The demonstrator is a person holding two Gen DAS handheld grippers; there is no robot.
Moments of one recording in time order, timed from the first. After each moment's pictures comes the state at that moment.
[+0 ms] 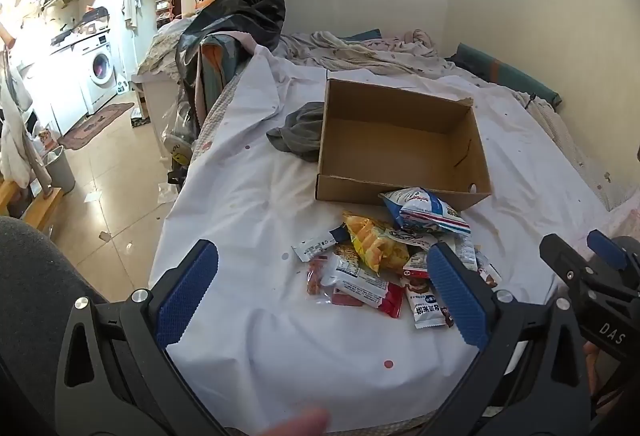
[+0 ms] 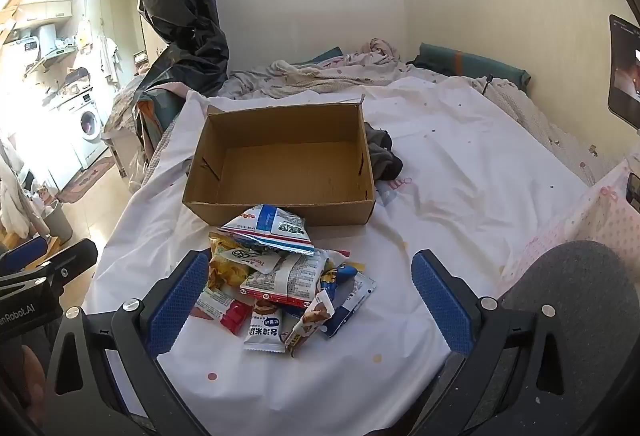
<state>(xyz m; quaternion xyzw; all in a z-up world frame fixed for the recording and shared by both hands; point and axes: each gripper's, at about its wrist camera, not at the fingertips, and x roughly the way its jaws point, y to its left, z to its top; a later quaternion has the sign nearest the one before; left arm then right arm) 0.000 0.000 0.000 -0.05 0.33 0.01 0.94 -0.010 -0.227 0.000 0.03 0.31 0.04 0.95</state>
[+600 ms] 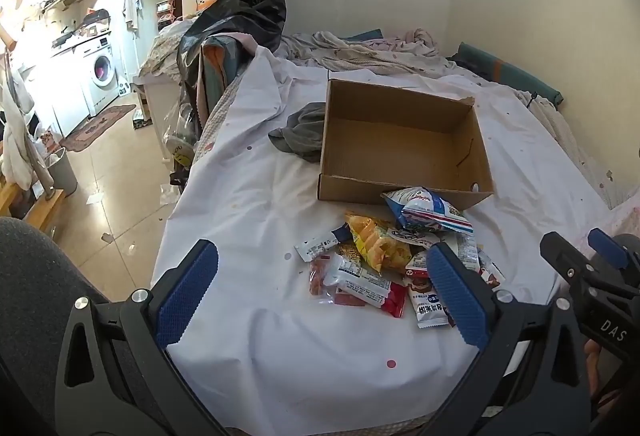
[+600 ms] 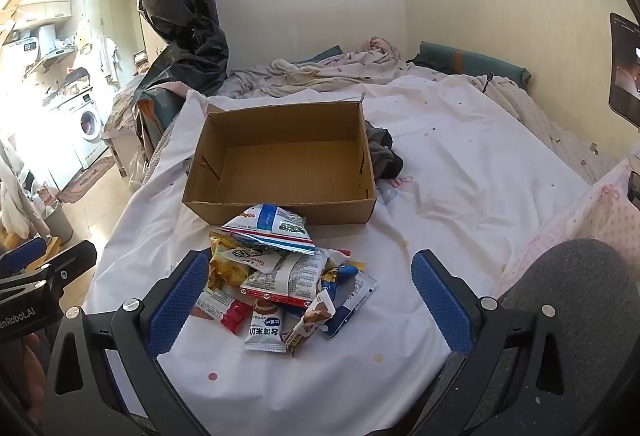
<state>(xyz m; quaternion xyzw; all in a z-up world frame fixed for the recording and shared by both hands) 0.001 -0.001 0.002 -0.04 0.33 0.02 0.94 -0.010 -0.227 -0.001 0.02 0.30 0.04 0.95</state>
